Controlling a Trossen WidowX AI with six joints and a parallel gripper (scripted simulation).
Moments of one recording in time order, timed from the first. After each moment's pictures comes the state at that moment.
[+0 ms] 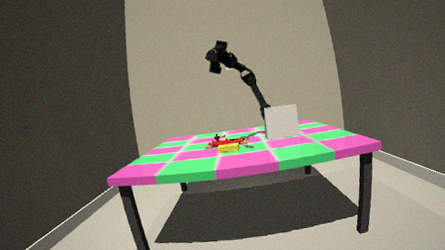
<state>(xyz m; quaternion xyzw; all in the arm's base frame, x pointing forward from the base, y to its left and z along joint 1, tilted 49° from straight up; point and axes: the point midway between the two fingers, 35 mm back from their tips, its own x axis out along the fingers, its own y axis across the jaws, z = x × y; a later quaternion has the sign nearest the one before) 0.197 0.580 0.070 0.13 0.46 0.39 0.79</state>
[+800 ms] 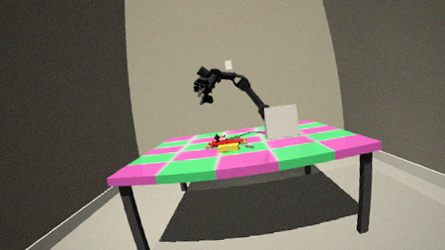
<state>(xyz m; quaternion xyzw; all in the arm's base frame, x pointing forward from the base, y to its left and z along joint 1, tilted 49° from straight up) 0.344 0.368 0.022 -0.06 0.51 0.05 0.85</state>
